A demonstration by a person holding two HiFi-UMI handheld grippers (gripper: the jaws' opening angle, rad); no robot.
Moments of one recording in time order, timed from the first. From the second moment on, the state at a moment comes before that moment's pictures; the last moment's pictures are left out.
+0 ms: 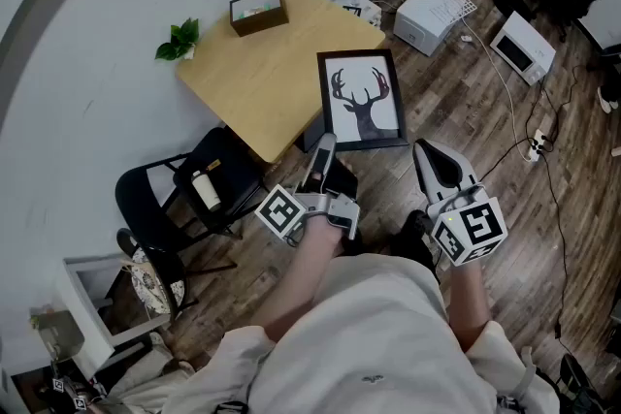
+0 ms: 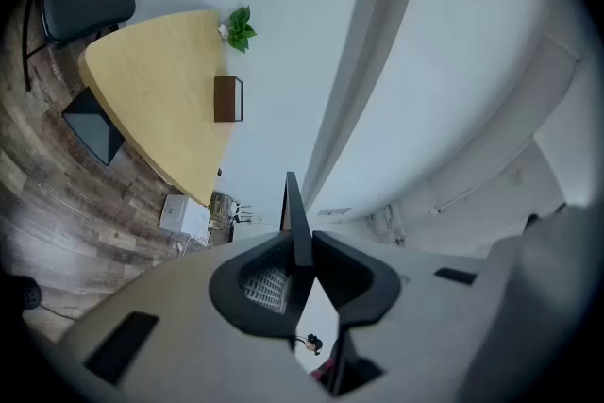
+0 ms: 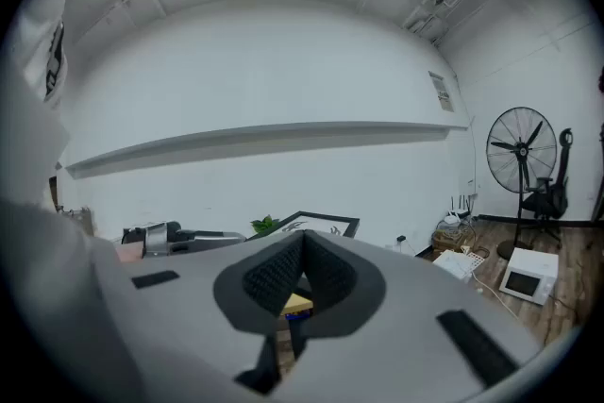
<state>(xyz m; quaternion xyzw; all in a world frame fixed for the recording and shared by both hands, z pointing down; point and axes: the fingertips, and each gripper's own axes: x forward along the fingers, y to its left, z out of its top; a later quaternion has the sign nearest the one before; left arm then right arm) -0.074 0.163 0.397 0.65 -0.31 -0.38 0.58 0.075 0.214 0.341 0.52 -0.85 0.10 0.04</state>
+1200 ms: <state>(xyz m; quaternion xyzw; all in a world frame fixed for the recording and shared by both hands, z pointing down) -0.098 0.154 0.405 0.63 -0.31 -0.37 0.60 0.056 0.213 0.346 0.55 -0.83 0.12 0.02</state>
